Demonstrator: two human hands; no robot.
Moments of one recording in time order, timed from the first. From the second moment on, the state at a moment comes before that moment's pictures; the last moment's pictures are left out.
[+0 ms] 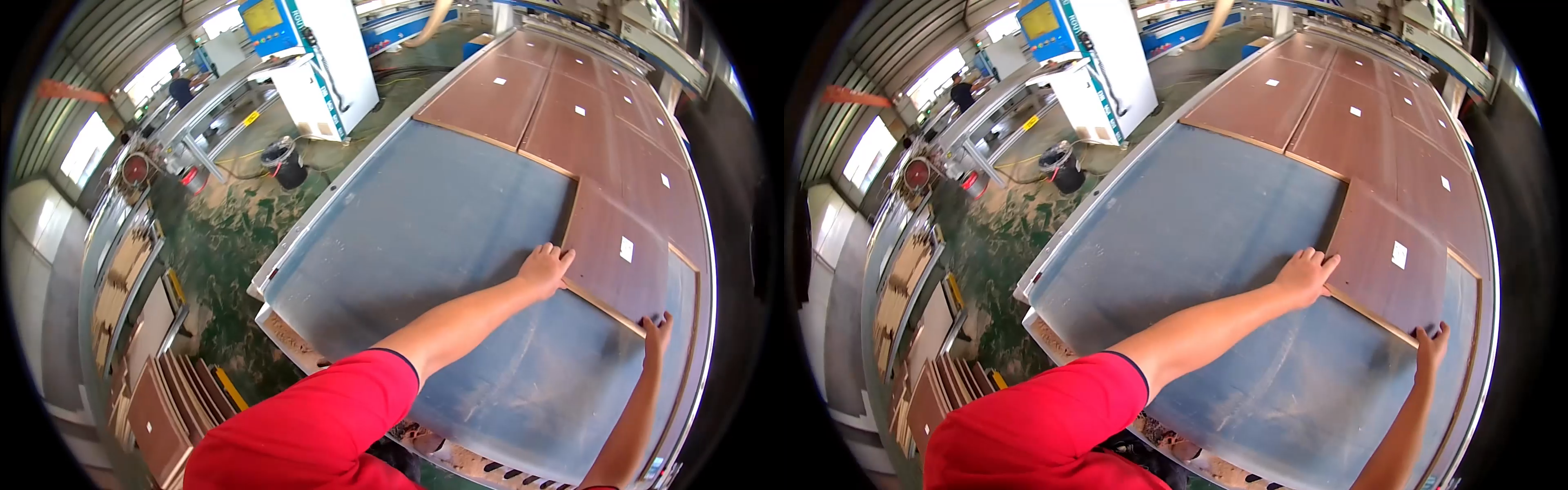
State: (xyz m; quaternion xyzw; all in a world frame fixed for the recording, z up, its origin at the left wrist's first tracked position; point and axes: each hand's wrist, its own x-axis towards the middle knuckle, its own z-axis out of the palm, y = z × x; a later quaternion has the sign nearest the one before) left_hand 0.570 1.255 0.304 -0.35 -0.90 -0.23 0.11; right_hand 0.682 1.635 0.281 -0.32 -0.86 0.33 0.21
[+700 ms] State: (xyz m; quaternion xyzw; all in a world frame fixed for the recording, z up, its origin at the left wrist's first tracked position) left_hand 0.565 1.203 0.323 -0.19 -0.92 -0.33 -0.06; right_hand 0.740 1.550 0.312 -0.32 -0.74 0.58 0.13
